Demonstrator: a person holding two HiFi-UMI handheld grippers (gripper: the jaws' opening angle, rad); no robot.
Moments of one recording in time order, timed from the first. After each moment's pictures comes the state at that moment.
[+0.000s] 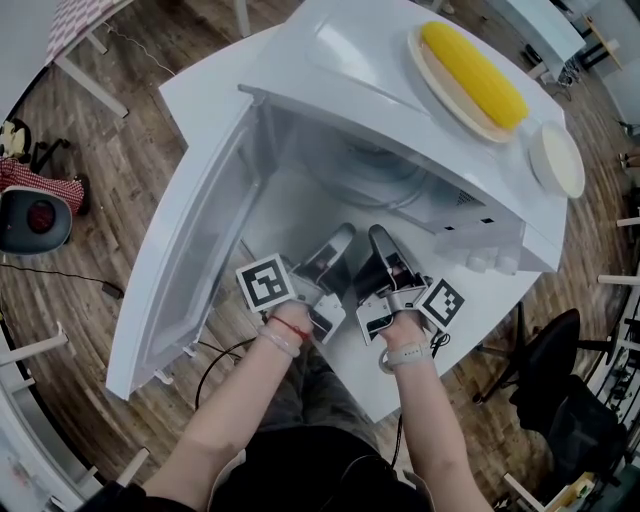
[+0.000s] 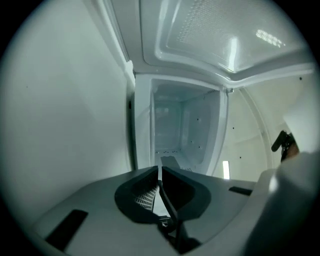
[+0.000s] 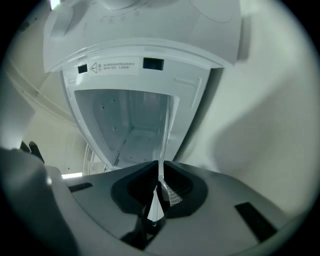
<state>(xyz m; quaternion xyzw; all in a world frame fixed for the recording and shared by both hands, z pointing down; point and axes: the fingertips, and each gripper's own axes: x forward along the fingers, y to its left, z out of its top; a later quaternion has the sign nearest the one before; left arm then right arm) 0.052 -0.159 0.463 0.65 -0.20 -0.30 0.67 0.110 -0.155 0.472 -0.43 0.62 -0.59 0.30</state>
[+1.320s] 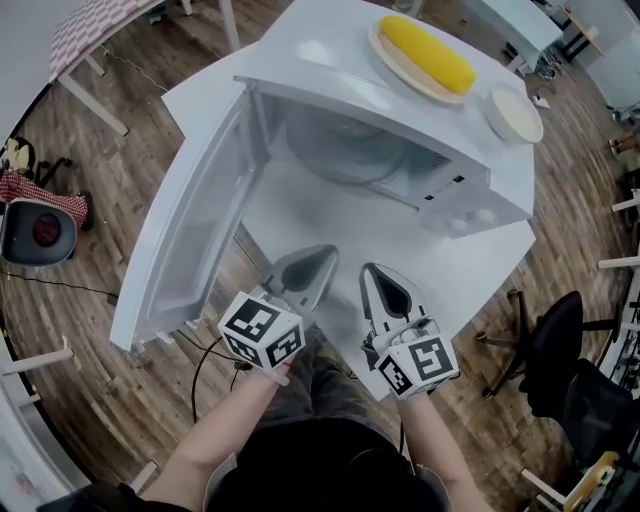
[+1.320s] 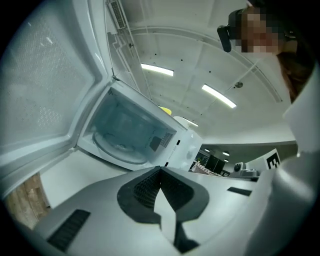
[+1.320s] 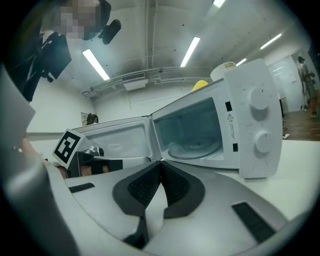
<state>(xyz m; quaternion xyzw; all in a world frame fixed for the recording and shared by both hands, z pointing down) 0.033 -0.069 0.405 0.91 -0.32 -0.03 0.27 0.079 -0.035 0.395 -0.51 0.84 -0.17 -0.05</state>
